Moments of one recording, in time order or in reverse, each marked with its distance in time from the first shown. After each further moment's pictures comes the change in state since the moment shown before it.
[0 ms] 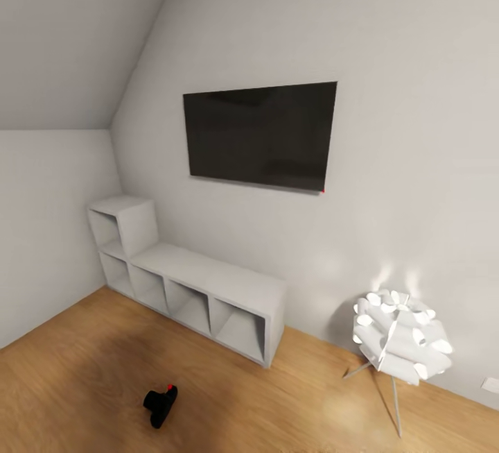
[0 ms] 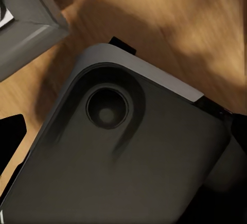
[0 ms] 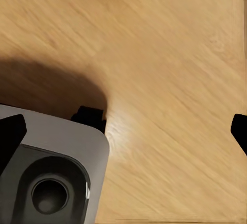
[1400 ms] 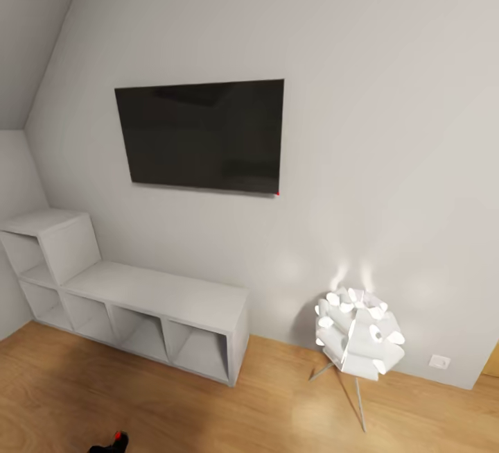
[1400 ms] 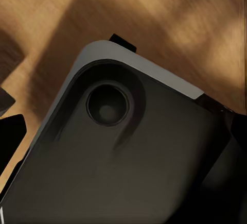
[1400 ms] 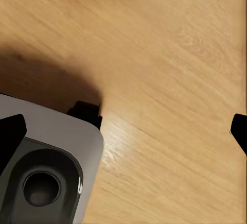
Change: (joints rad) left arm 0.000 0.001 -0.003 0.001 0.006 0.008 -0.002; right arm 0.000 0.000 0.000 0.000 0.078 -0.001 0.000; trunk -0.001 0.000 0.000
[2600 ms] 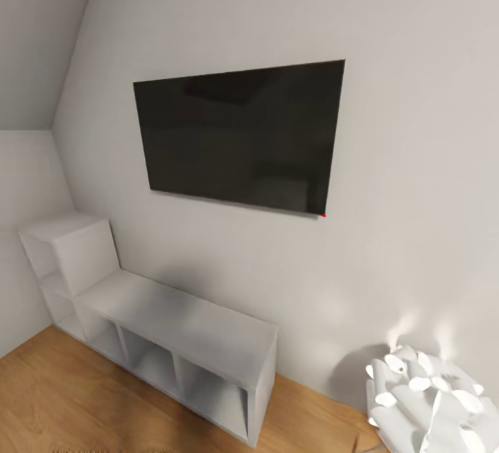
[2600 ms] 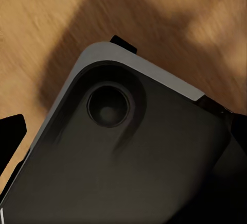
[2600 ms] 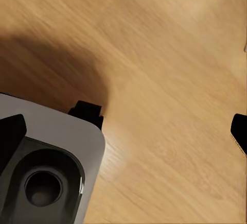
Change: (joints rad) left arm 0.000 0.000 0.003 0.000 0.000 -0.004 0.002; right arm 0.000 0.003 0.000 0.000 0.000 0.002 0.000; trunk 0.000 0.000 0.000
